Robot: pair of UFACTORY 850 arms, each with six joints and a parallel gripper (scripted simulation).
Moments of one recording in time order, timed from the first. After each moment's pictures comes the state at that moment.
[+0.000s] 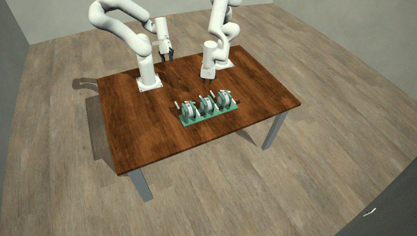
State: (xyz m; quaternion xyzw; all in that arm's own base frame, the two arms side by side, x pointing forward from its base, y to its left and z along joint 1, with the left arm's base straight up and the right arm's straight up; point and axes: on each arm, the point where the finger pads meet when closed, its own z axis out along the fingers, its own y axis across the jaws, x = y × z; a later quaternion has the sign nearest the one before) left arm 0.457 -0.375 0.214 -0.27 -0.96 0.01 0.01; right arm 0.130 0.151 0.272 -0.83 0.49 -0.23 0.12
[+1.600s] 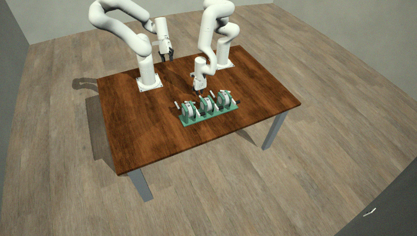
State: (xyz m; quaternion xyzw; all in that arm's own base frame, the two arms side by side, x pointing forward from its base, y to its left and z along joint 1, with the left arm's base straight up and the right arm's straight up) left arm 0.368 -0.392 0.043 0.04 -1.00 0.00 0.00; right arm 0.130 0.151 0.272 -0.83 0.49 -0.23 0.12
